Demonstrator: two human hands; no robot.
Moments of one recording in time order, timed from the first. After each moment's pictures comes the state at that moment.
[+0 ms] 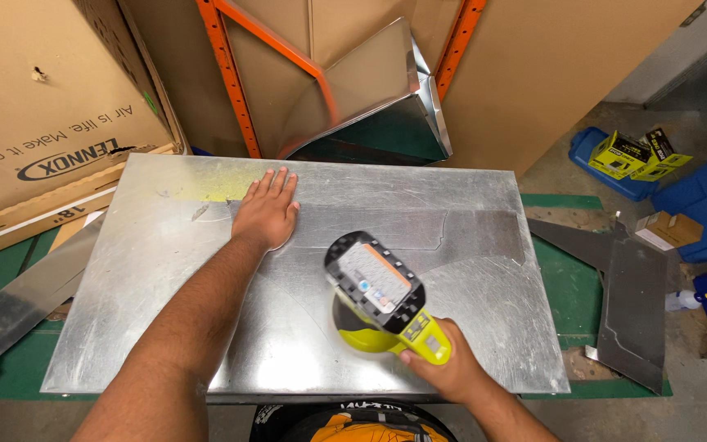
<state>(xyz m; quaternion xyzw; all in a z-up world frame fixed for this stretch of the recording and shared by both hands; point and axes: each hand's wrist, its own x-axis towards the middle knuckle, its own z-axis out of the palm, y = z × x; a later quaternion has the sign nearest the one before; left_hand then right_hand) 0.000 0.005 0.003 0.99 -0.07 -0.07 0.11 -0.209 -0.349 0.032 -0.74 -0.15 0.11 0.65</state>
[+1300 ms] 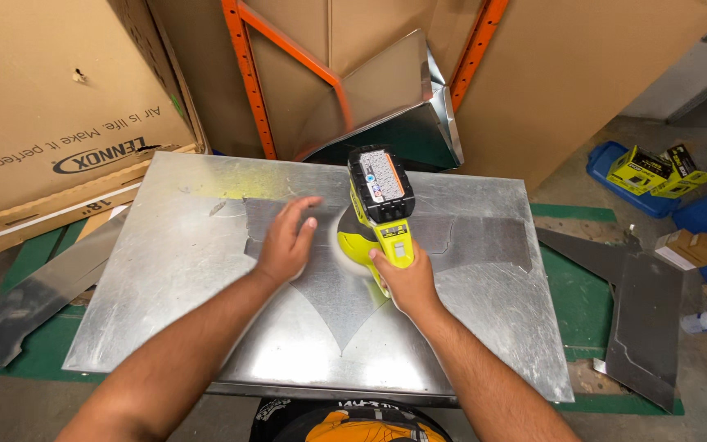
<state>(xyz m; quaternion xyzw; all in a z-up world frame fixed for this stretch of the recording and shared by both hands) -0.074 -0.022 0.018 0.88 -0.16 0.18 0.42 -0.109 -0.264 0.055 -0.74 0.05 0.01 0.67</state>
